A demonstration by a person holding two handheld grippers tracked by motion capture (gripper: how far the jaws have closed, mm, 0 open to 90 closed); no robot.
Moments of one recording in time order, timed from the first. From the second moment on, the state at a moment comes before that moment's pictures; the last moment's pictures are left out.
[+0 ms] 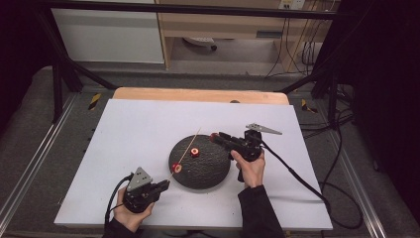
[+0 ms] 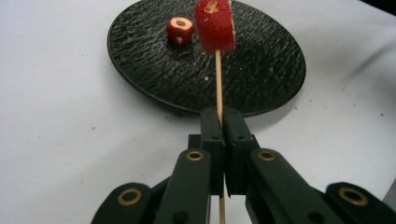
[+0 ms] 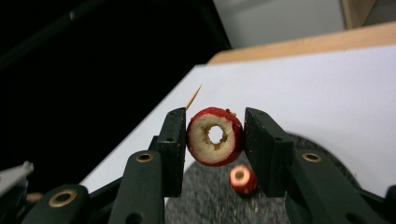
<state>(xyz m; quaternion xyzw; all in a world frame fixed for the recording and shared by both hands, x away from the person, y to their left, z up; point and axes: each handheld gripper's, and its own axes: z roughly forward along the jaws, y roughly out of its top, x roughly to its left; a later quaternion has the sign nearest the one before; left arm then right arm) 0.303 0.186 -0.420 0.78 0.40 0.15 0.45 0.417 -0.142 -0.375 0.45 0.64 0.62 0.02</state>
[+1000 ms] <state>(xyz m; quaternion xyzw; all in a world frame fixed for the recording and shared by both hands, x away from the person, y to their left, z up) 0.294 0.153 -0.409 0.79 0.37 0.14 0.47 0.429 -0.146 -0.381 0.45 0.52 0.72 0.07</state>
